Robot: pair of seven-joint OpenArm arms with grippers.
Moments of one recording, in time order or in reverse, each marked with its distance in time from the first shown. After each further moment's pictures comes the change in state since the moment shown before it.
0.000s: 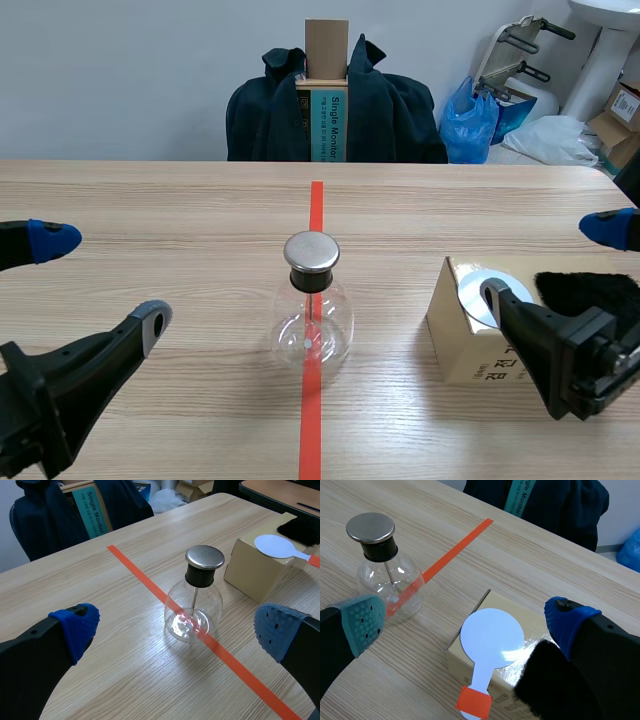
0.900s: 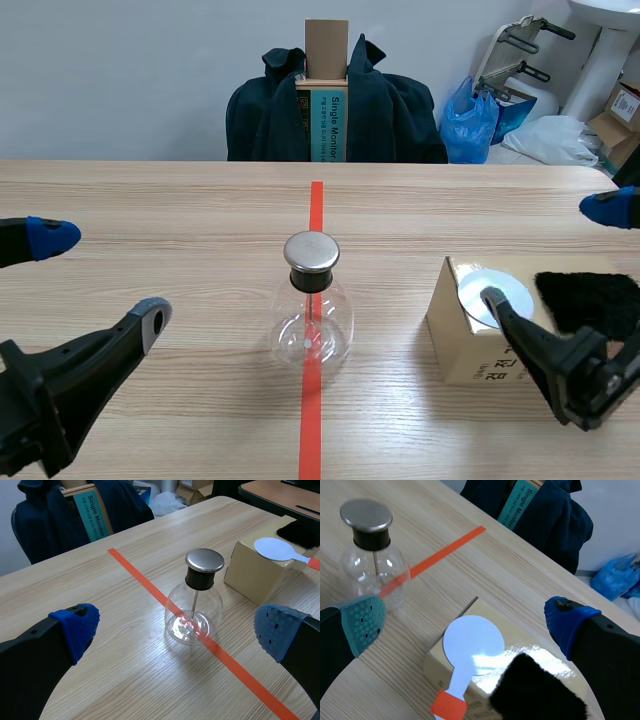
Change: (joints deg) left arm 0.0 0.0 0.0 0.0 0.2 0.0 -0.7; right arm 0.0 0.0 0.0 1.1 -16.7 -1.1 6.2
